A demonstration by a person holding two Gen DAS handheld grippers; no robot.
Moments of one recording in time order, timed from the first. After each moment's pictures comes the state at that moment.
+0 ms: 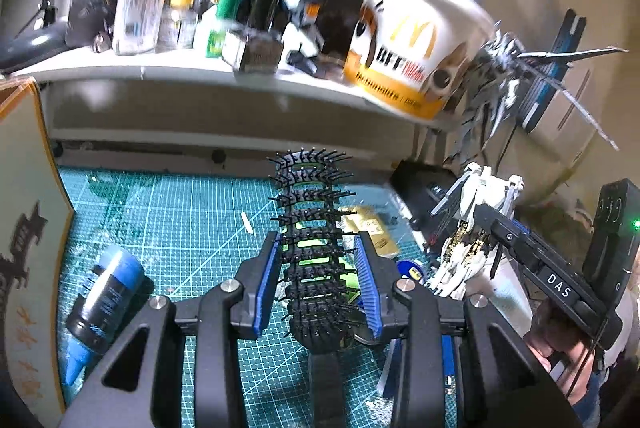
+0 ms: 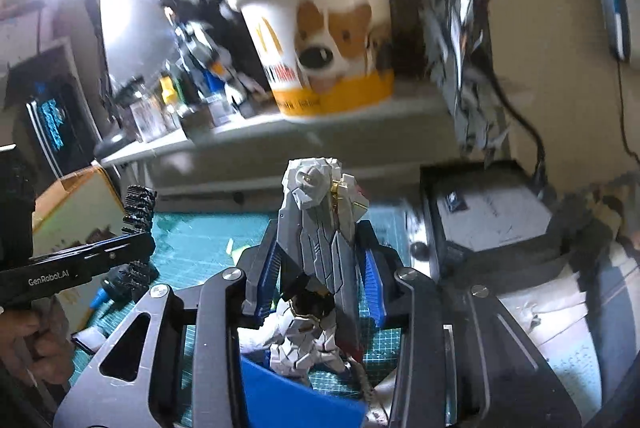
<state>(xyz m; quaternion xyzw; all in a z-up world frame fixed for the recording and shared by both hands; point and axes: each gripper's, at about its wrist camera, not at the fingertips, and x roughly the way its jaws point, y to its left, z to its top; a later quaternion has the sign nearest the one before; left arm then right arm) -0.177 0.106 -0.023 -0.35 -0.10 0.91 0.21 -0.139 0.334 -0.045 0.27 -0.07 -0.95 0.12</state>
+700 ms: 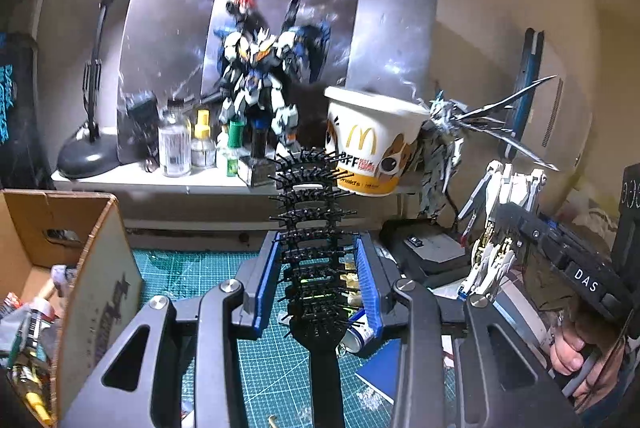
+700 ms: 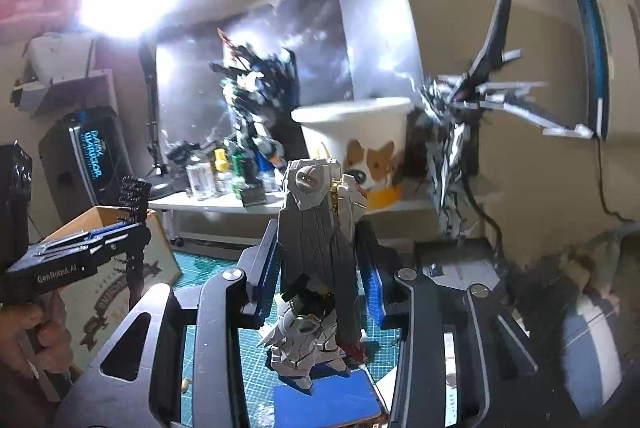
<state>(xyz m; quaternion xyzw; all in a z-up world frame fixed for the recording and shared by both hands) -0.087 0.083 0.071 -0.23 -0.05 0.95 0.19 -0.044 0.314 0.059 0.17 -0.02 -0.98 0.13</state>
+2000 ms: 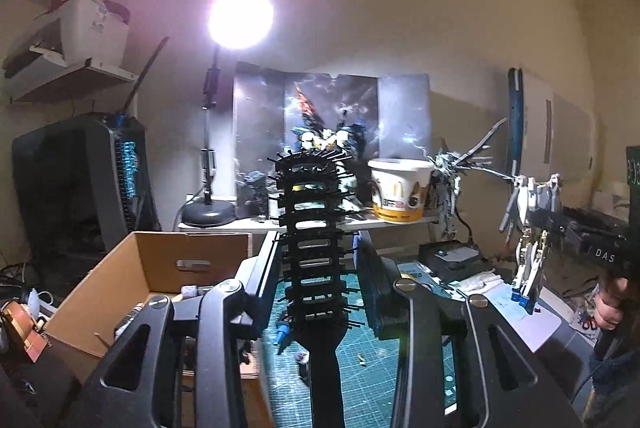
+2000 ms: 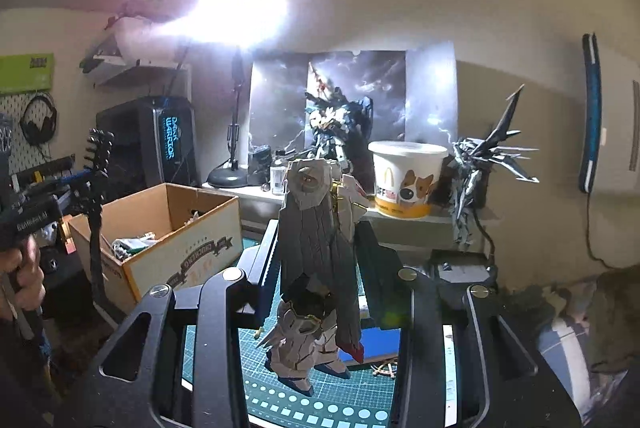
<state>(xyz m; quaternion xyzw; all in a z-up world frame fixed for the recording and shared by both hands) 0.107 -0.035 0.109 -0.09 0.00 0.99 0.12 0.123 0.258 0.091 0.12 0.04 -0.98 0.17</state>
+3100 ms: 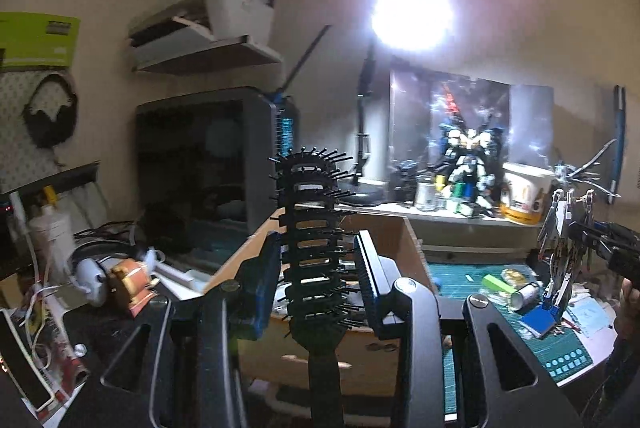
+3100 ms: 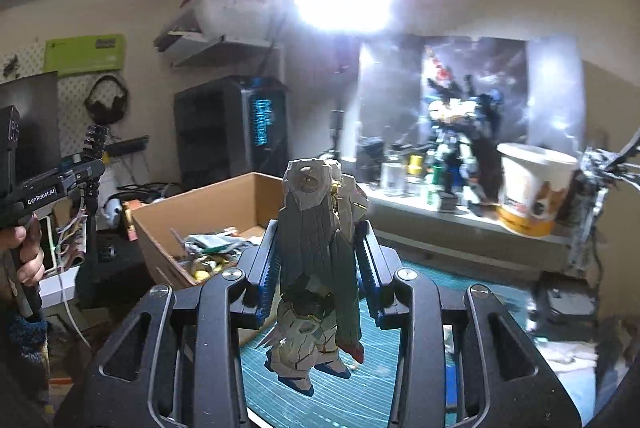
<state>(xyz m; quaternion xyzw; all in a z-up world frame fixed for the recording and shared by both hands) 0.152 -0.156 0.099 -0.11 -0.04 0.99 -0.10 0.077 0.139 0.073 0.13 0.07 -0.93 0.34</state>
